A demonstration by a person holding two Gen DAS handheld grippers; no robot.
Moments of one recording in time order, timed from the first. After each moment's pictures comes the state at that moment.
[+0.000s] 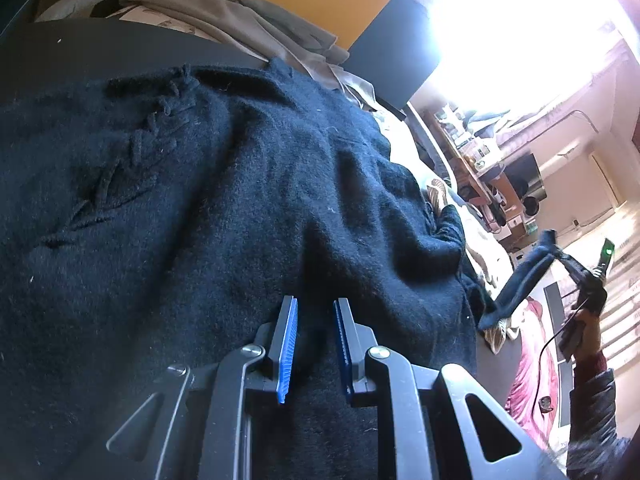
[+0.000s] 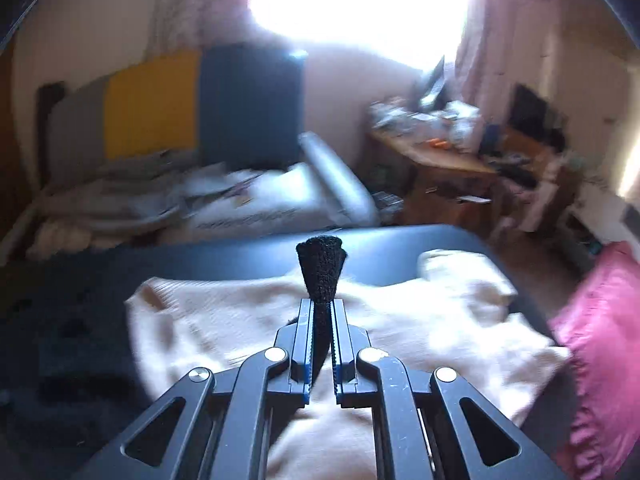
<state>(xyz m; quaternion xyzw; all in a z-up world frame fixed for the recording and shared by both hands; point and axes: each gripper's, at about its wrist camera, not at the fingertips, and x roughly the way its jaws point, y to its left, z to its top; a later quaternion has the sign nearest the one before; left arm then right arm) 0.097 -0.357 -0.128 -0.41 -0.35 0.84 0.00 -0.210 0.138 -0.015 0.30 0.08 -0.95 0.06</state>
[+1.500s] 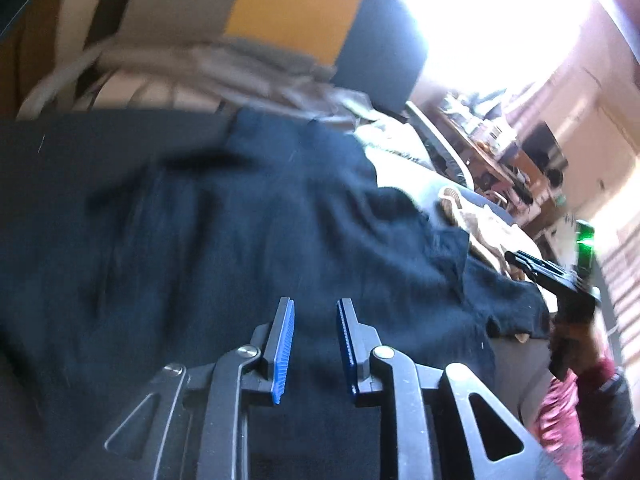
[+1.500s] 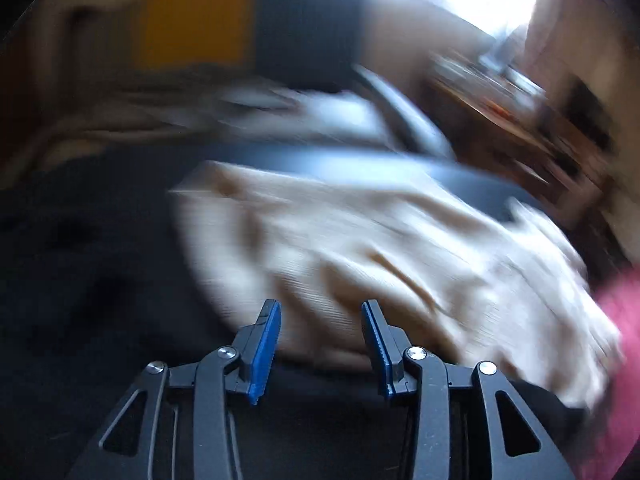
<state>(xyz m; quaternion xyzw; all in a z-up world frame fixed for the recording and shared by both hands) 0.030 -0.326 -0.073 -0.41 -0.23 0.88 -0.02 -0.208 -0.006 -0.102 0.40 0.15 -0.87 0.24</state>
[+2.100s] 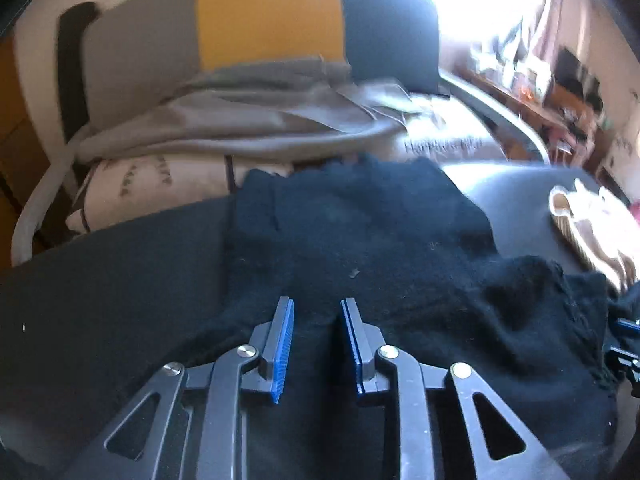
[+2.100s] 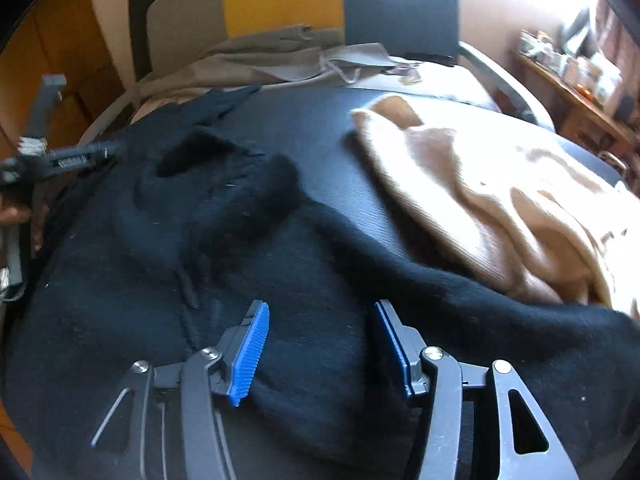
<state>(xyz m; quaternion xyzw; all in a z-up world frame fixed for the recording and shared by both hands) -0.101 -0.370 -0.119 -0.43 -0.08 0.89 -0.12 -0.164 -0.022 -0.145 0.46 0.11 -0.83 0.28</state>
